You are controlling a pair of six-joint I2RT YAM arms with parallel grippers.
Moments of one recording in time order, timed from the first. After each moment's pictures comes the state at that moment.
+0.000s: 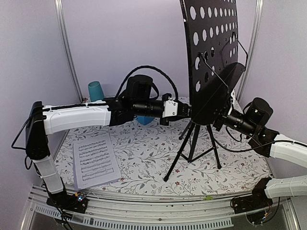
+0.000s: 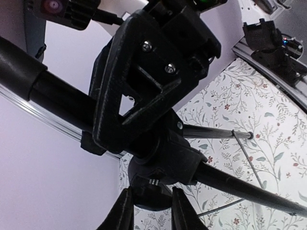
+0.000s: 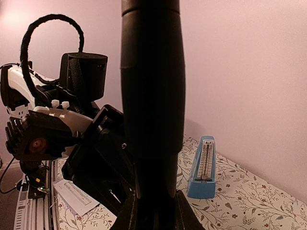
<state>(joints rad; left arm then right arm) -0.97 1.81 1.48 0.13 0.49 0.98 0.65 1.00 0.64 0.51 -0.39 0.08</state>
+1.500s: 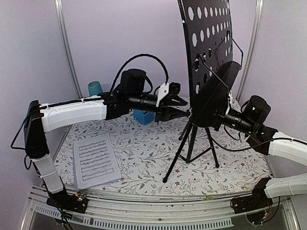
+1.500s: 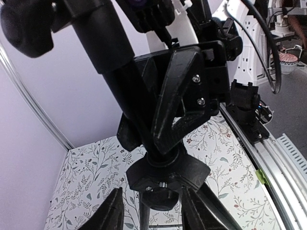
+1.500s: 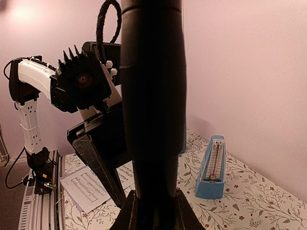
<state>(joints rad) -0.89 1.79 1.51 0.07 0.69 0.49 0.65 1.04 0.68 0.49 -0.45 0.06</state>
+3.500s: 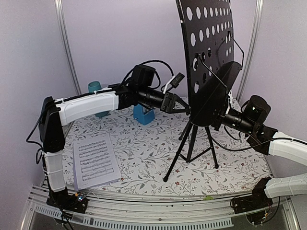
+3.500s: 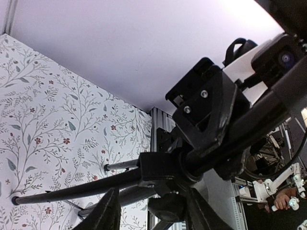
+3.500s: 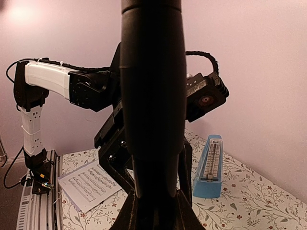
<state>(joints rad) -0.83 1.99 1.78 -0.14 0.87 -0.38 0.65 1.04 0.68 0.48 -0.44 0.05</state>
